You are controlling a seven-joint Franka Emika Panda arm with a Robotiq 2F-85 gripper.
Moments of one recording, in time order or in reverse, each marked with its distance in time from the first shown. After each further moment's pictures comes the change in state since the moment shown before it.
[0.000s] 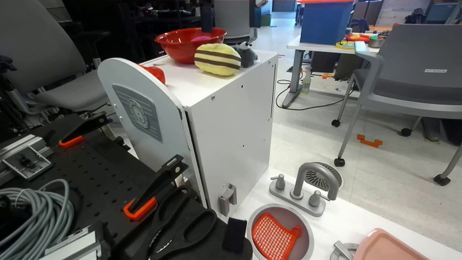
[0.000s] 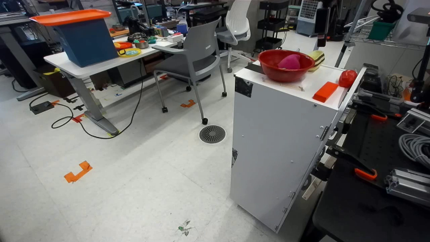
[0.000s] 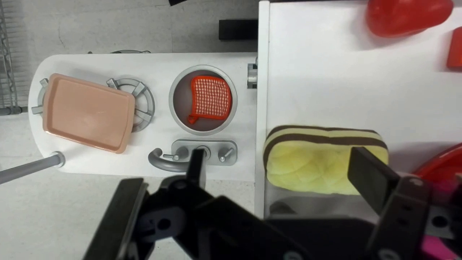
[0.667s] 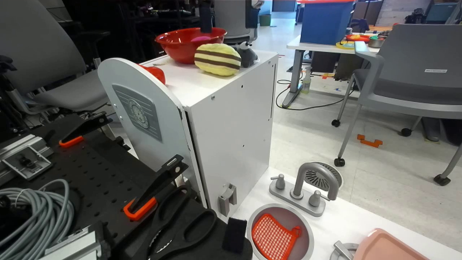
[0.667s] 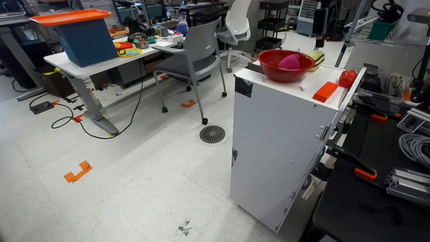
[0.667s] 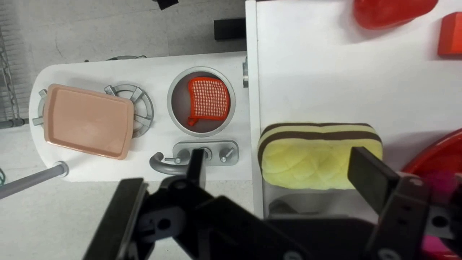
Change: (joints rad) arm 0.000 0.000 0.005 -0.002 0.010 0.002 0.062
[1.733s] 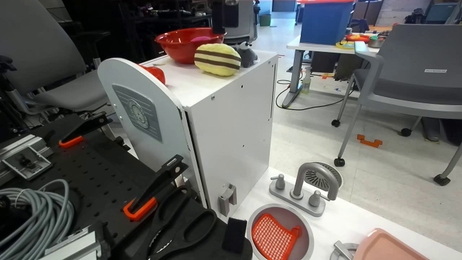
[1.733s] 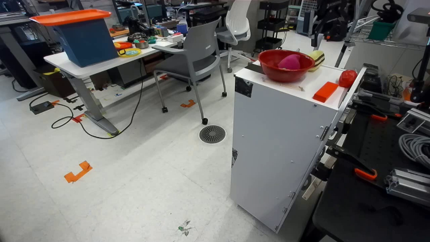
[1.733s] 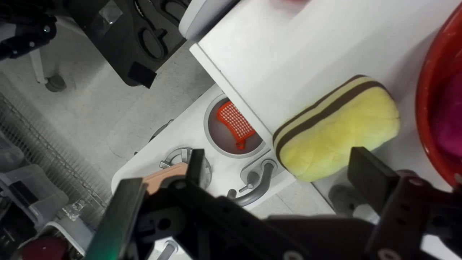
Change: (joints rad) arm 0.006 0.000 -0.008 0.006 0.002 -0.042 0.656
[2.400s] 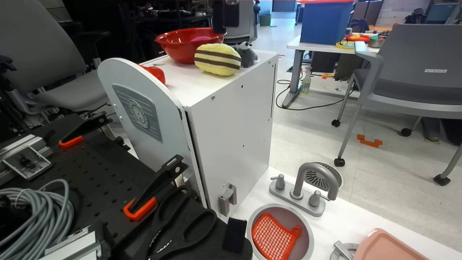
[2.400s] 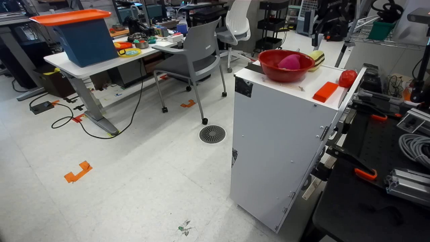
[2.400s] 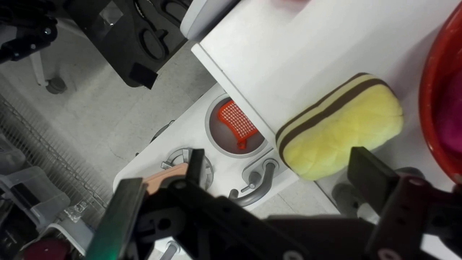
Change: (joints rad) arm 0.000 -0.002 -0.005 -0.002 0.002 0.000 0.002
